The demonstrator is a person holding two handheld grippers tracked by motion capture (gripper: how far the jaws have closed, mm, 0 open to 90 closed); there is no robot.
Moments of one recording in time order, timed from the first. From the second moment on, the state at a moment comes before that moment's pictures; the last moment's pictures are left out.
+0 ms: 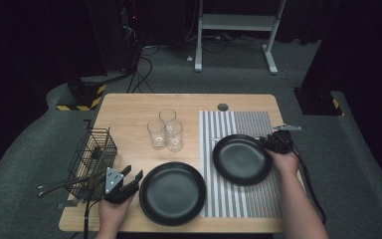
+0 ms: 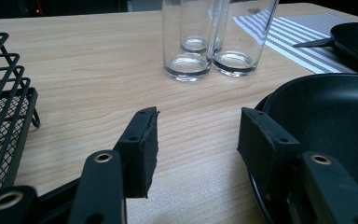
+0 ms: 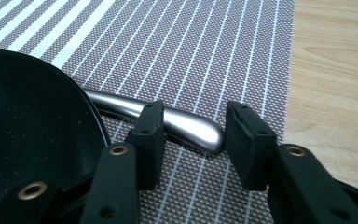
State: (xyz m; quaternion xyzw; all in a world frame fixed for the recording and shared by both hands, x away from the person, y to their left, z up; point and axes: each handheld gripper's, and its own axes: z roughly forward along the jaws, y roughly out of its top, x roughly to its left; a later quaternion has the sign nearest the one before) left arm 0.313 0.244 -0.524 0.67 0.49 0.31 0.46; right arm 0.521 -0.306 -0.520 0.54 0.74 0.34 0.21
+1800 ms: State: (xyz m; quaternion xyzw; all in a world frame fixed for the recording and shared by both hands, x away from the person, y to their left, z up) left arm 0.314 0.245 -0.524 0.67 0.49 0.30 0.46; right arm 0.525 -0.306 -0.520 0.52 0.75 0.35 0.20
